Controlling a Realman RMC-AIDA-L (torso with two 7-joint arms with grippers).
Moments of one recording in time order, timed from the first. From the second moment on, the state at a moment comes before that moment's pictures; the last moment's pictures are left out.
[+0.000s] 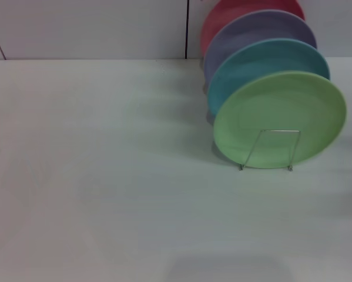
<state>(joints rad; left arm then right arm) -0.29 -2.07 0.47 0.11 -2.23 -1.48 2.62 0.36 2.09 2.50 0.21 -0.61 1.19 -2.60</state>
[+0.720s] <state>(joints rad) -0.29 -2.07 0.46 0.10 -2.23 -1.50 2.63 0.37 2.08 2.53 0.21 -0.59 1.18 -2.60</state>
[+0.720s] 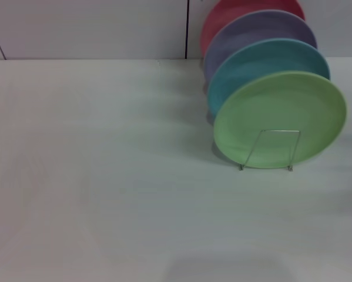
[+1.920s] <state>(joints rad) -0.28 -2.07 0.46 0.10 -2.23 -1.51 2.63 0.39 2.08 2.55 0.20 -0.59 1.17 -2.61</state>
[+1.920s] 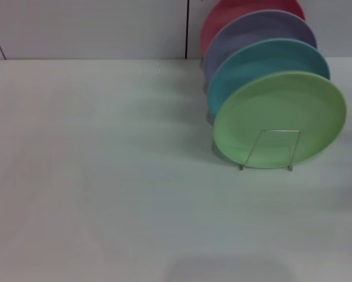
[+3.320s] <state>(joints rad) -0.28 -2.07 0.46 0.09 -2.23 -1.53 2.62 0.39 2.09 2.55 0.19 -0.60 1.18 -2.61</state>
